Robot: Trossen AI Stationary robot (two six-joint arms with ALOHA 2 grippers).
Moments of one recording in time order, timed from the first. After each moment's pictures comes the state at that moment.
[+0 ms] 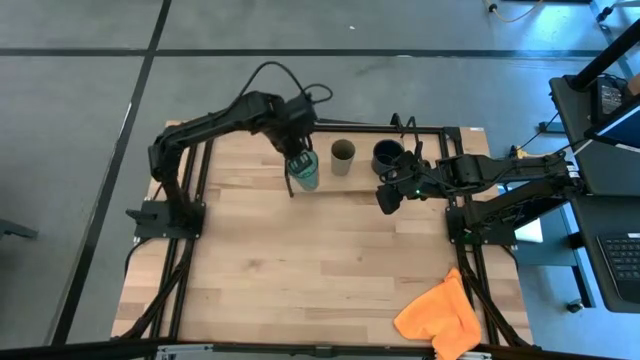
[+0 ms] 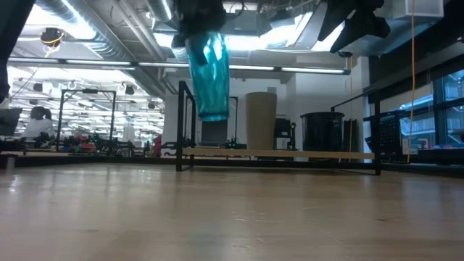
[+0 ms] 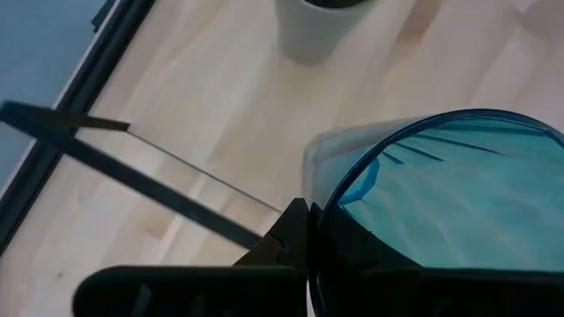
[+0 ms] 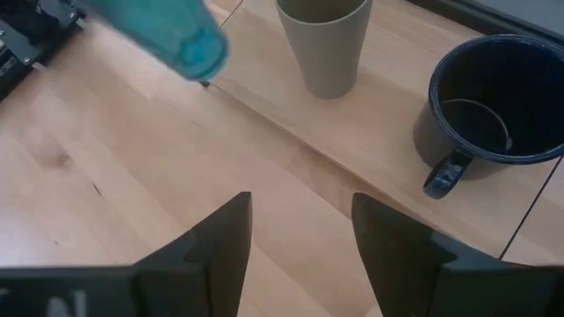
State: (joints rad) left arm 0.36 1.78 1.93 -1.36 -0.02 -0.21; right arm 0.10 1.21 1.22 -0.98 0.40 0.91
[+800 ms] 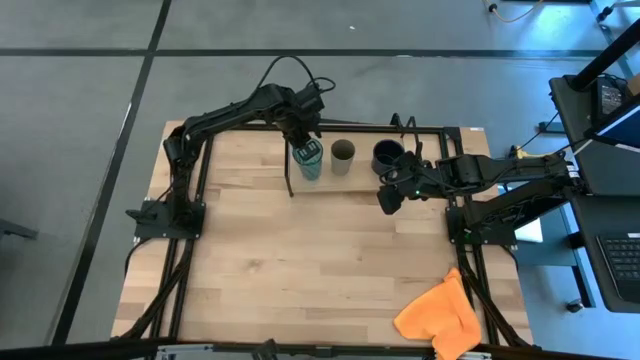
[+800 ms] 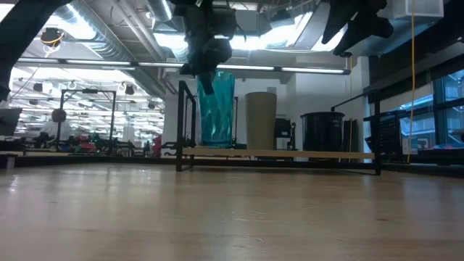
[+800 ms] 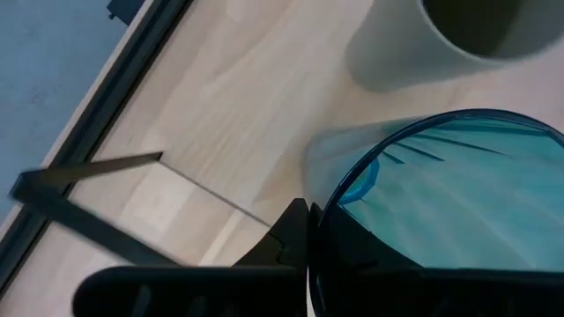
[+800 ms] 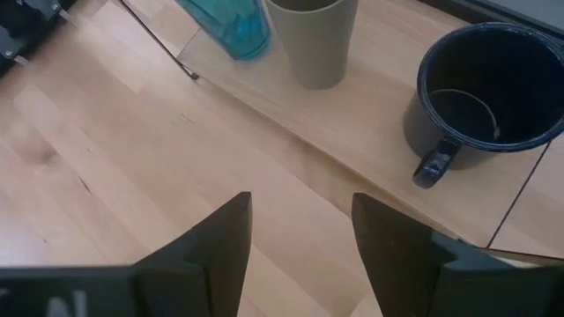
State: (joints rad) left arm 0.50 1.92 1.93 -1.27 0.01 -0.12; right arm 0.10 1.21 1.22 -1.01 0.40 0.93
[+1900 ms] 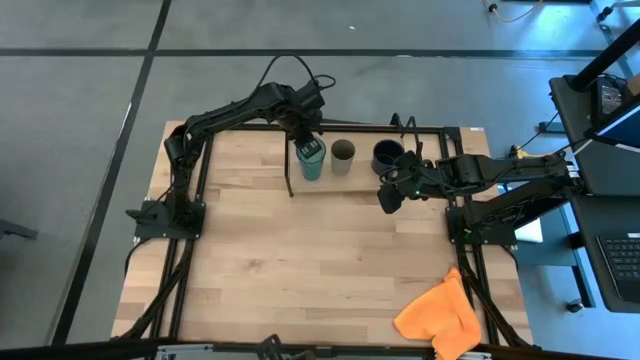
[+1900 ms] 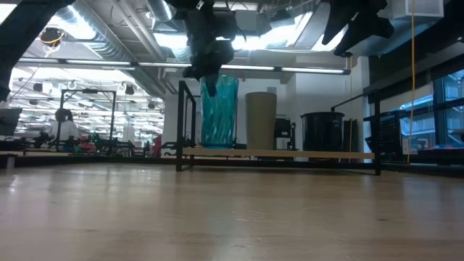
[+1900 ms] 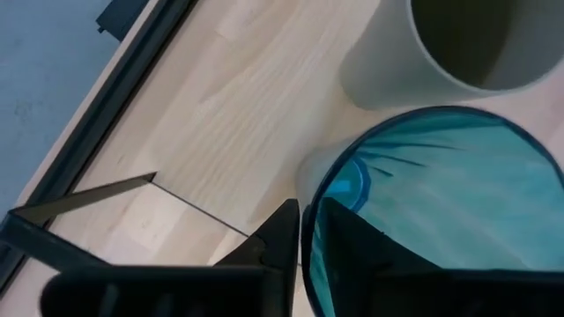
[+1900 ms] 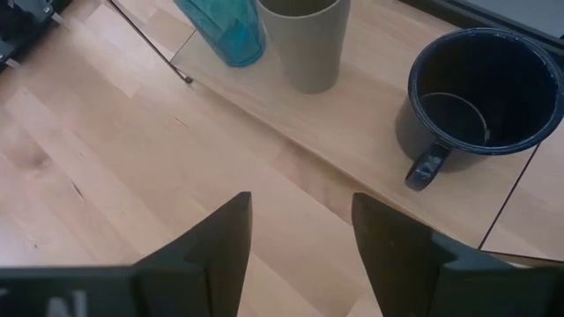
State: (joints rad) left arm 0.52 1.94 1.93 -1.22 0.04 -0.10; right arm 0.10 1.21 1.22 -1.02 0.42 0.93
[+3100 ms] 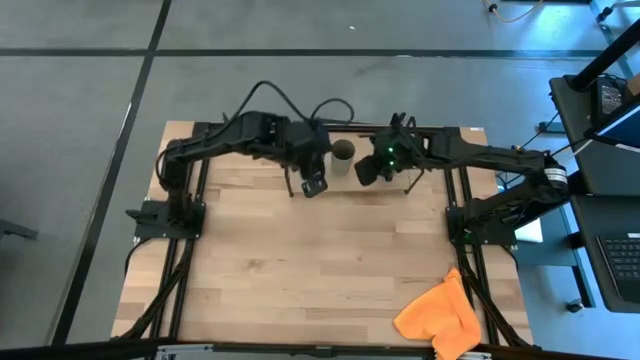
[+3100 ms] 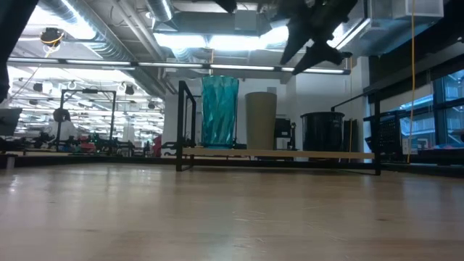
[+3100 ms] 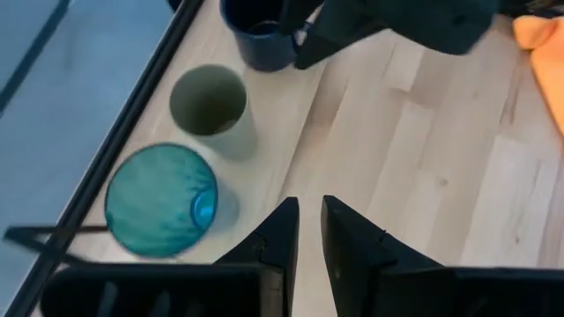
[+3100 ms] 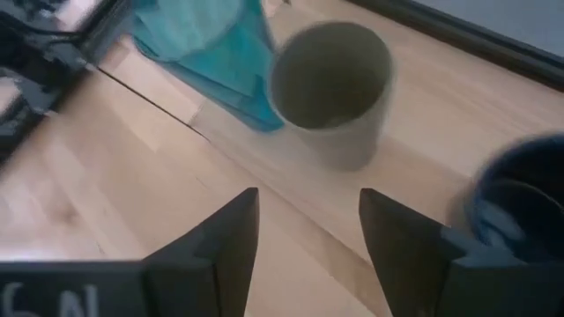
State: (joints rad) left arm 0.09 1.88 2.29 -1.39 -0.20 -0.26; right arm -0.23 1.35 1.22 -0.71 0.17 0.65
